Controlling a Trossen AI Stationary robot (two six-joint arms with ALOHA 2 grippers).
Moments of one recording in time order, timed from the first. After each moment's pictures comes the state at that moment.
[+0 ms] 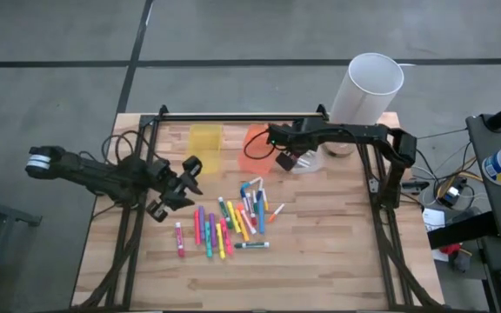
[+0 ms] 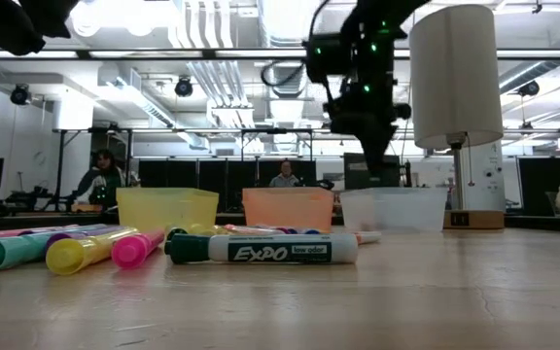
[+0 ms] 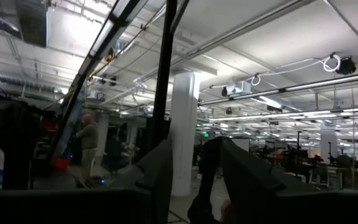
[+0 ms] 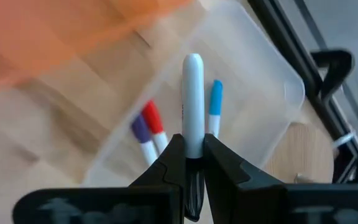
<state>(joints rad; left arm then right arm) -0.08 0.96 0.41 1.17 0.38 -0.34 -0.32 1.82 1.45 -1.11 0.41 0.43</state>
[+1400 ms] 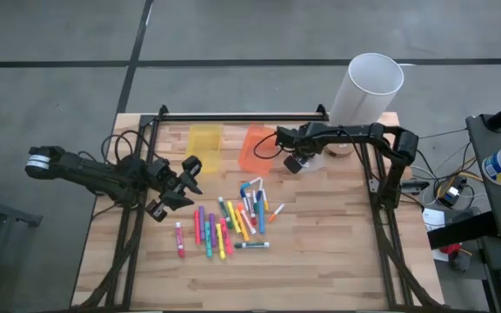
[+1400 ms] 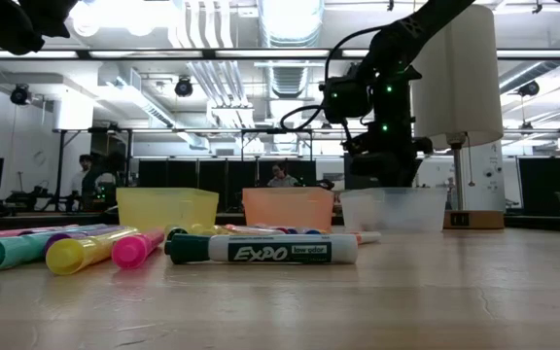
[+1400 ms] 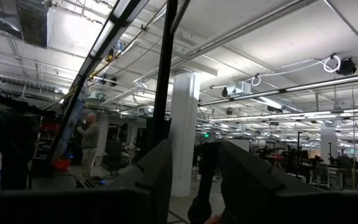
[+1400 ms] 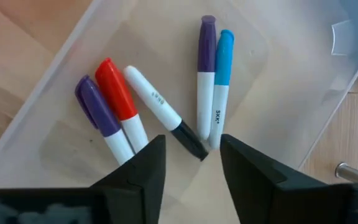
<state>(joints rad) -0.08 0.95 0.41 1.17 0.38 -0.34 -0.40 1.82 1.22 -0.93 0.37 0.43</state>
